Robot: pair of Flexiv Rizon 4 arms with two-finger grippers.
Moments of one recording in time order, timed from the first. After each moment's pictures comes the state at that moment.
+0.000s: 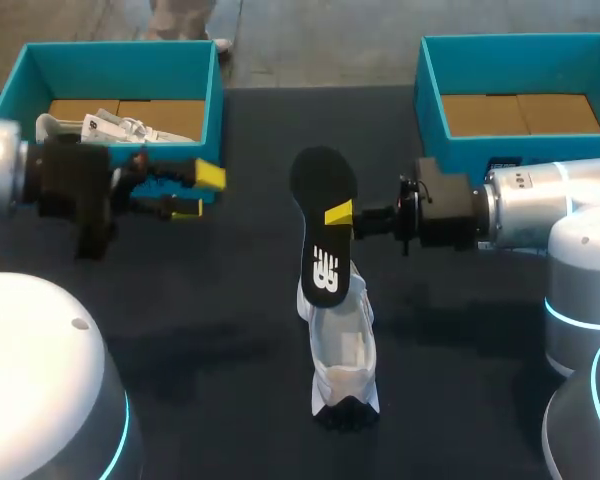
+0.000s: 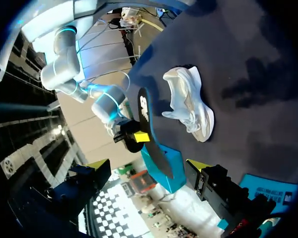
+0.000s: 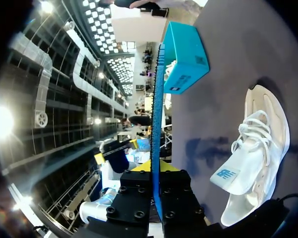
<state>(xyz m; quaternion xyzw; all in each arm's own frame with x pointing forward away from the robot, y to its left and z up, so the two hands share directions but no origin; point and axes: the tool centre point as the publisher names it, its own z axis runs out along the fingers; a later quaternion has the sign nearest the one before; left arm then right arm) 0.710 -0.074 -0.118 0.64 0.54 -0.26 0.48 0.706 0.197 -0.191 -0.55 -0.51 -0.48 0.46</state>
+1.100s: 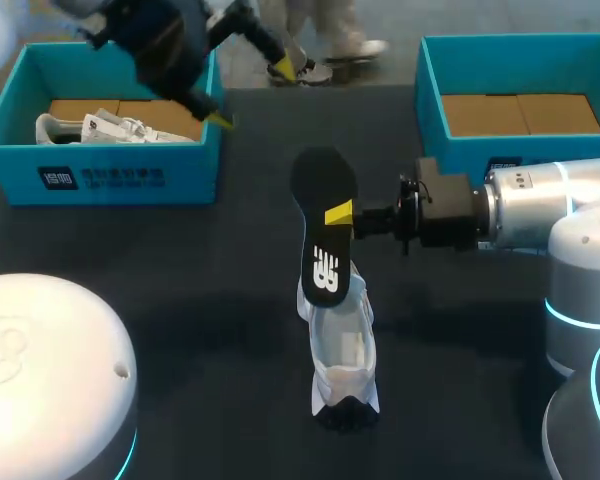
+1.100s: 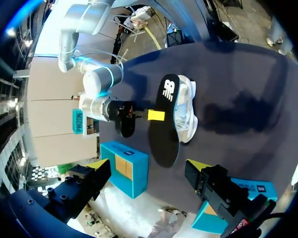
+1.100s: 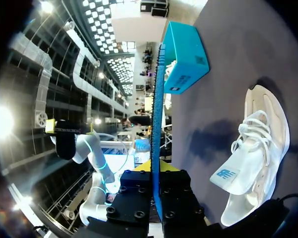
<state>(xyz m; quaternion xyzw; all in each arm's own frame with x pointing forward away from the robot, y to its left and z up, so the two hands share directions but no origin) 0.774 -0.136 -0.039 0.63 0.71 -0.20 0.26 0.706 0.197 -0.191 -0.55 -0.51 -0.48 0.46</state>
